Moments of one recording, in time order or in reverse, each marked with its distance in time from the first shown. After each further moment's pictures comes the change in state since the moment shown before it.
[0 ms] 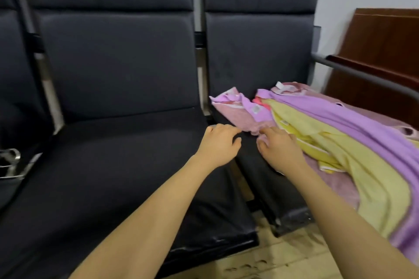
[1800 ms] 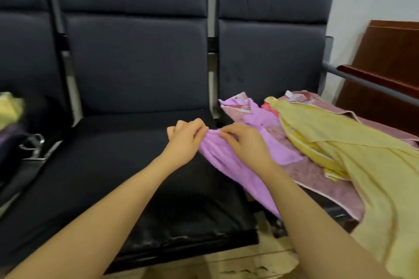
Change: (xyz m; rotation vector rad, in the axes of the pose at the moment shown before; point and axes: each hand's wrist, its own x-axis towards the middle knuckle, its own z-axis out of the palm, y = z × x) left_hand -0.055 -0.058 -0.032 -0.194 0.304 -0.185; right_hand -0.002 -0.078 -0.003 0.474 0.076 -0.380
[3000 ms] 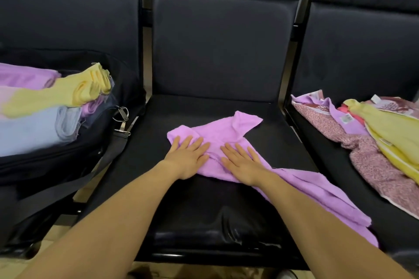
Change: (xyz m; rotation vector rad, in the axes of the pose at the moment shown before) left_hand -0.063 -0.174 -0.069 0.633 -0.646 -0.260; right_hand 0.021 -0.056 0.187 -0.223 -0.853 0.096
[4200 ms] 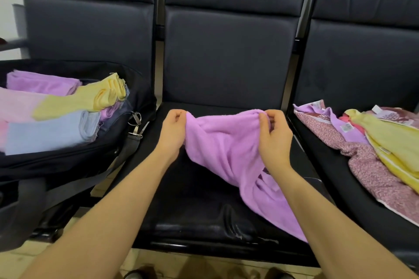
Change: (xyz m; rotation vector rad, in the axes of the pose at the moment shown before) left_hand -0.042 -0.004 -0.067 -1.511 0.781 -0.233; right_hand -0.058 -0.036 -0.075 0.841 1.129 -0.080
